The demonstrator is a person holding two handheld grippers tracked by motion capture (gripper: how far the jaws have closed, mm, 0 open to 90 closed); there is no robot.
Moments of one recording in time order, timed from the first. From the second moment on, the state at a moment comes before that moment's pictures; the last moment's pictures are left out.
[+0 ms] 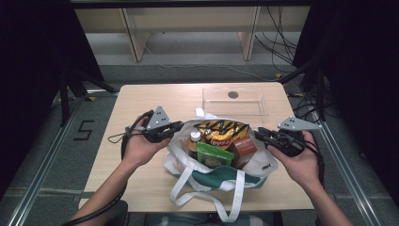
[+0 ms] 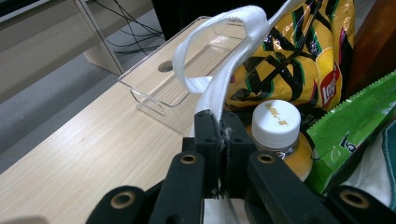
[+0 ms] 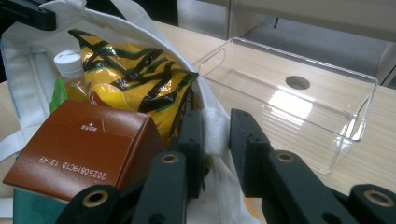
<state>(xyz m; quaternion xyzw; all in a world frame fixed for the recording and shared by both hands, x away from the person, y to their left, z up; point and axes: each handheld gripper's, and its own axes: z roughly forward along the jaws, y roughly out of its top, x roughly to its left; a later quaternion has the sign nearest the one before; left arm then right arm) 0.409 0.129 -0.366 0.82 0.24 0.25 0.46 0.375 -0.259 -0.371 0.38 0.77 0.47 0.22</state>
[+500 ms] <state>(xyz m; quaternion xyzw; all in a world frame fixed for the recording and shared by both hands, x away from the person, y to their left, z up) 0.415 0.127 -0.362 0.80 0.25 0.24 0.48 0.384 -0.254 -0.370 0.38 0.76 0.47 0.22</state>
